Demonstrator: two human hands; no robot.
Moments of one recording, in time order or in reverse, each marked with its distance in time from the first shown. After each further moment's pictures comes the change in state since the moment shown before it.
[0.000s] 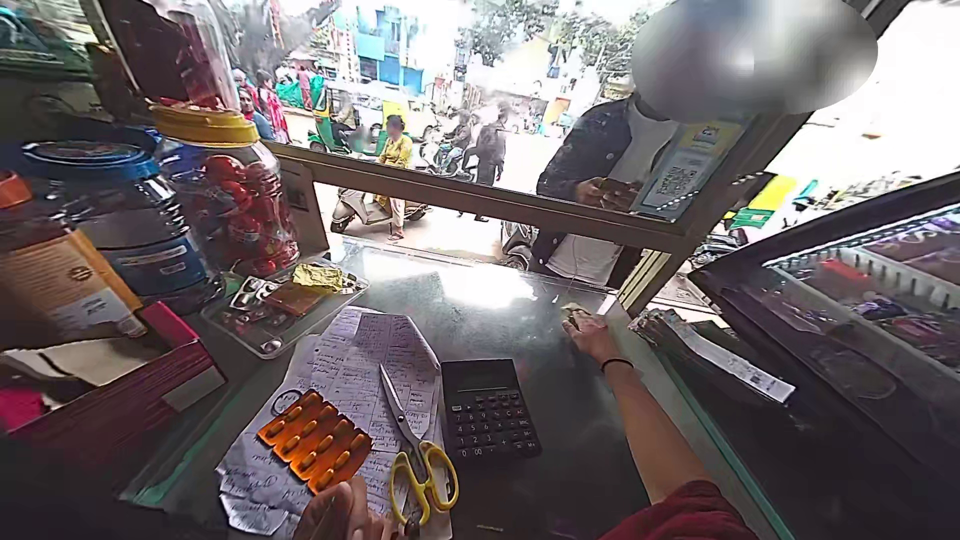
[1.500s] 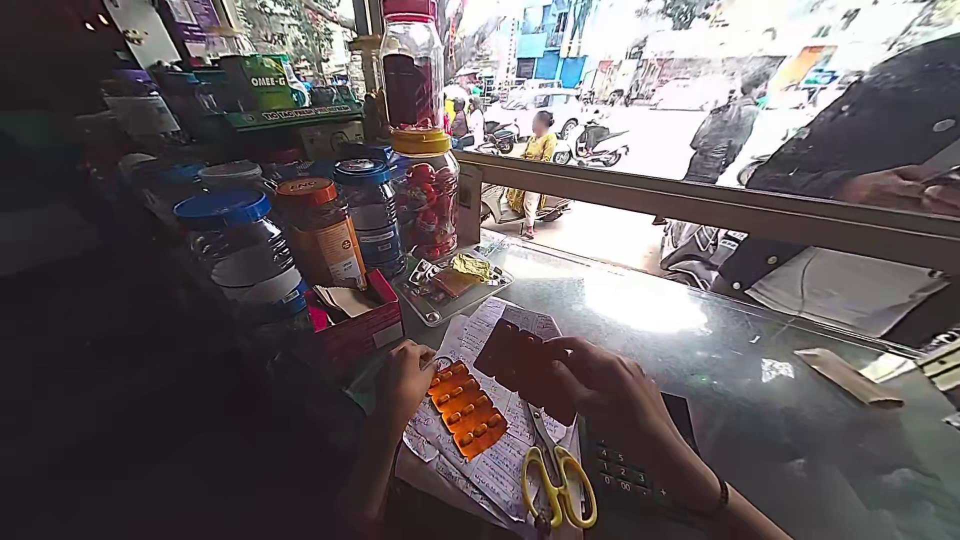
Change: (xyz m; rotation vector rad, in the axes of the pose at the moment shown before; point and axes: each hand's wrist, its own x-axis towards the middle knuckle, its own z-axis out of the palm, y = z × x) left_hand 0.050 0.096 -0.076 1.870 0.841 -0.541; right_hand -0.192 -0.256 -0.006 0.394 -0.022 -0.705
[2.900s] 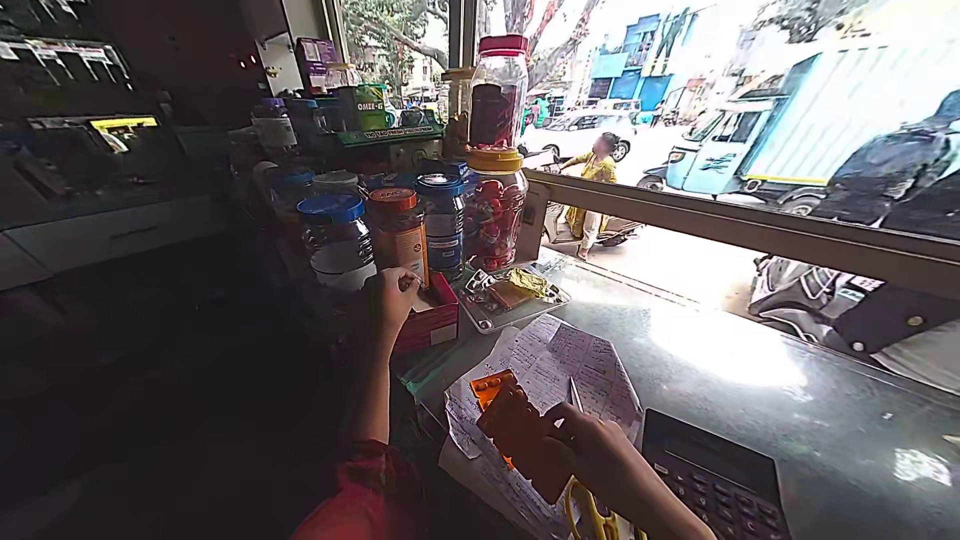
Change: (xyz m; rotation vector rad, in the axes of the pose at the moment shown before) left_hand 0.041 -0.045 -0.105 -0.052 0.670 0.067; right_hand -0.011 -0.001 0.054 0.161 -0.446 -0.113
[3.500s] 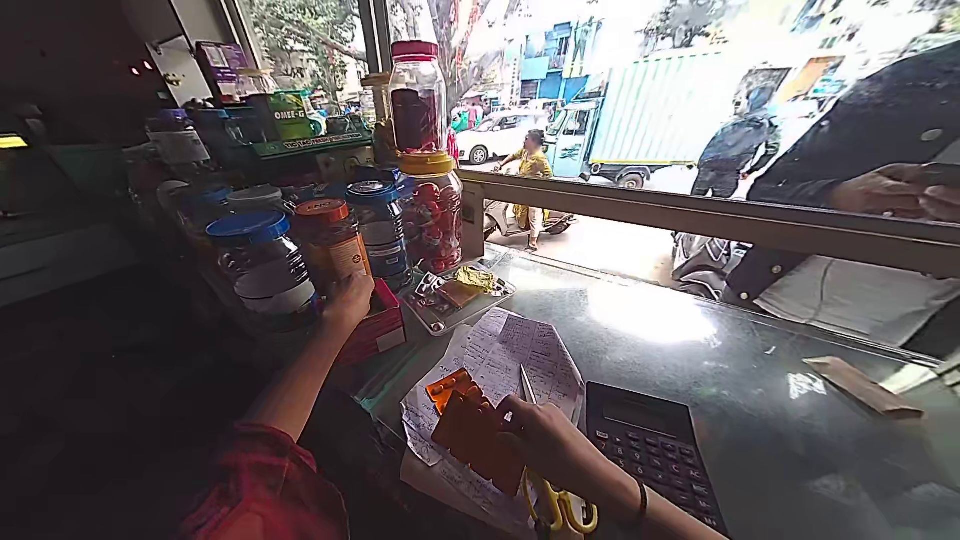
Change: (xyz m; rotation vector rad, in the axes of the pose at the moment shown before) left_hand 0.036 0.068 0.010 0.794 -0.752 0.054; right_hand 0.003 0.000 -0.004 -0.023 -0.141 0.041
